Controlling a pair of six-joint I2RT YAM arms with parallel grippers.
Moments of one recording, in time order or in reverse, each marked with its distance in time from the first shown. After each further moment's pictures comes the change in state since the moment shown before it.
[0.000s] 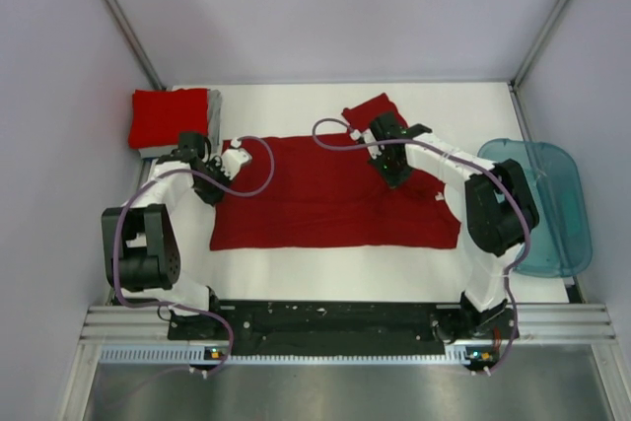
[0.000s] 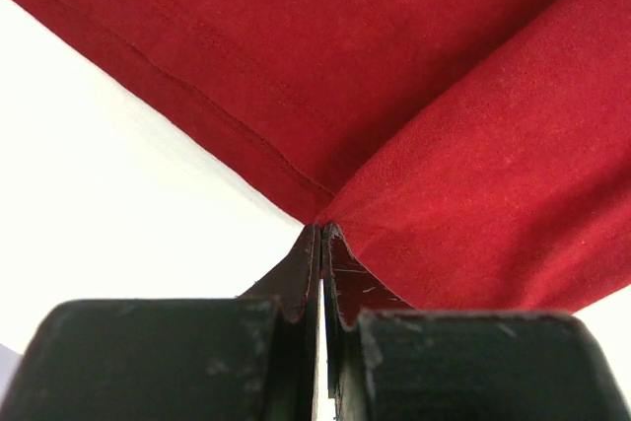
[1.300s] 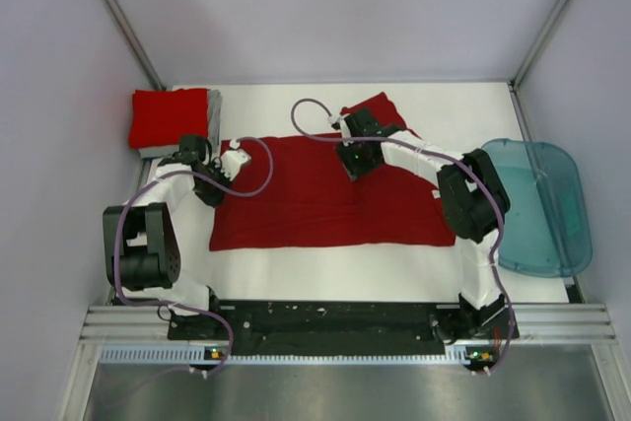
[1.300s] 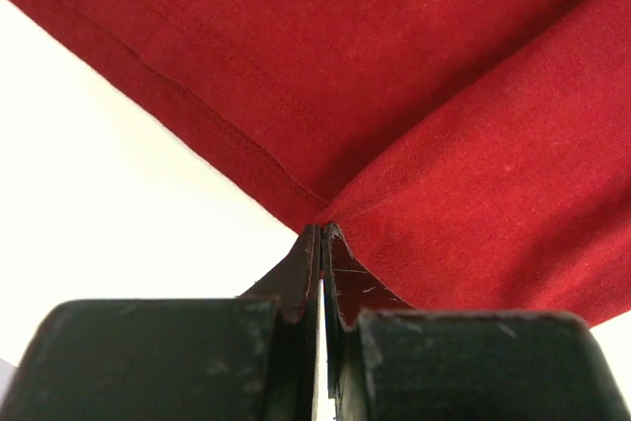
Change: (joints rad) left arm 0.001 0.008 -0.034 0.054 -0.008 -0.046; right arm 0.079 0.208 0.163 0.245 -0.100 0.149
